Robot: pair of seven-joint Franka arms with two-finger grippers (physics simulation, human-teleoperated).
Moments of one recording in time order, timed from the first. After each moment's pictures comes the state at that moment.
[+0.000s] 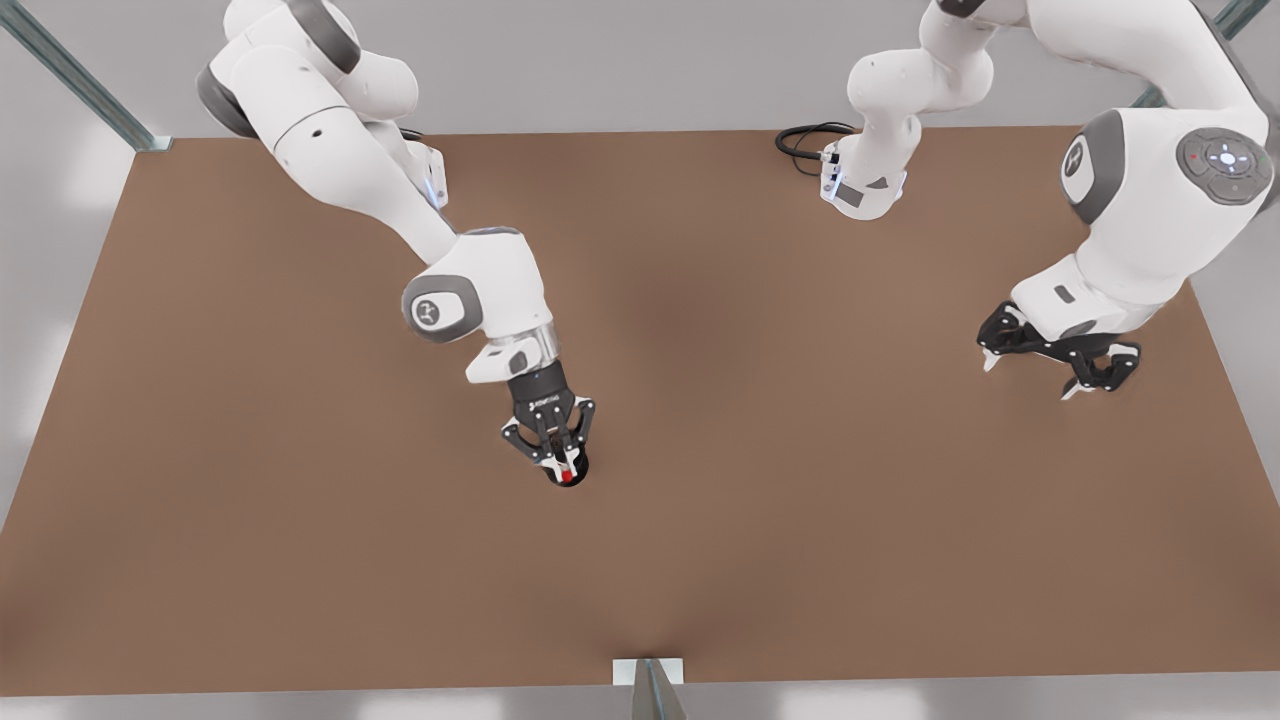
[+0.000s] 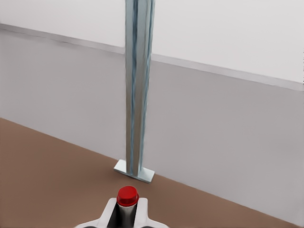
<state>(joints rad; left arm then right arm) 0.03 0.15 -0.15 -1.40 0.08 1.67 0.36 0.03 0.51 0.58 -1.62 -1.38 2.76 1.19</state>
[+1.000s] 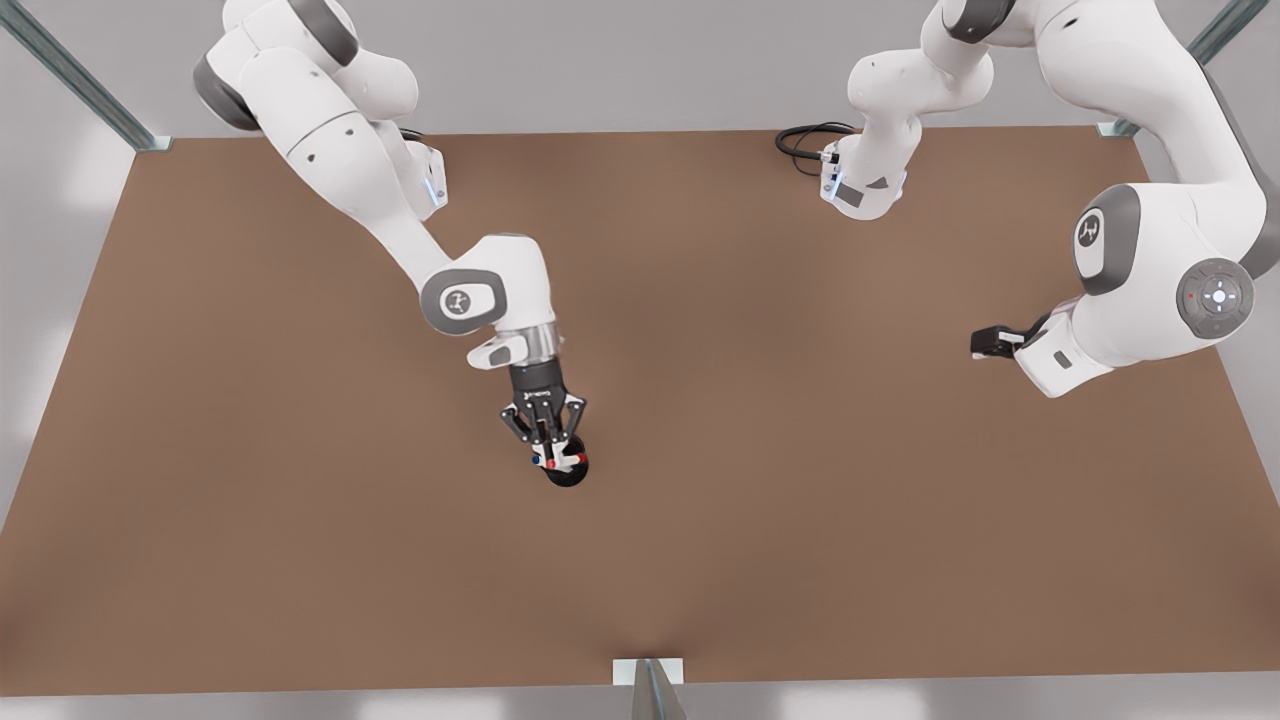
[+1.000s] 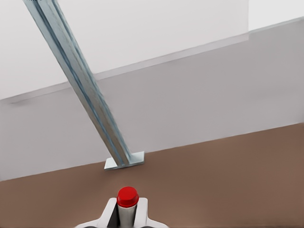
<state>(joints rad) 0.07 0.25 -0.11 -1.42 0.03 1.42 0.14 0.01 0.46 0.59 -1.81 -1.78 2.68 2.12</state>
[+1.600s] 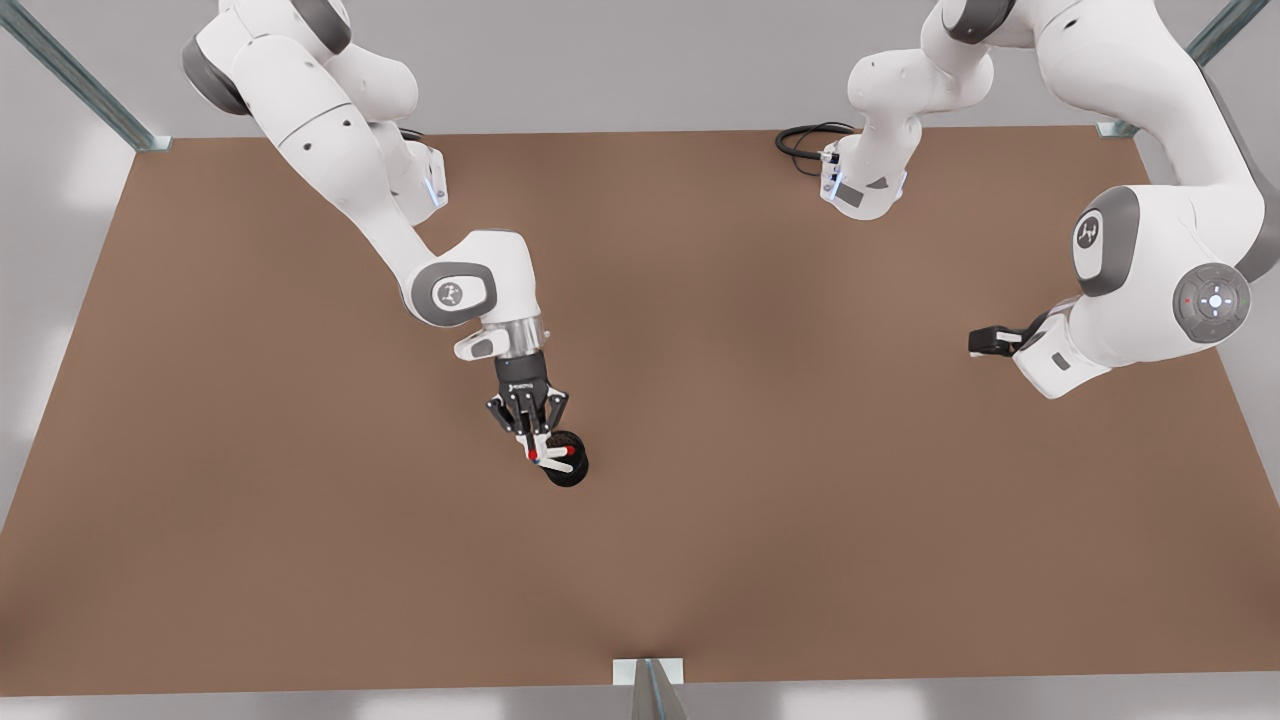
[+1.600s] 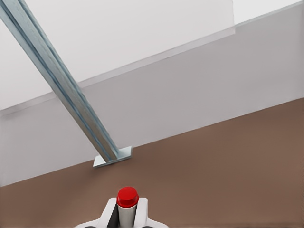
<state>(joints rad) 0.07 0.25 -0.11 -1.42 0.03 1.40 0.10 -0.02 0.41 0.59 -1.92 -1.90 2.69 2.33</state>
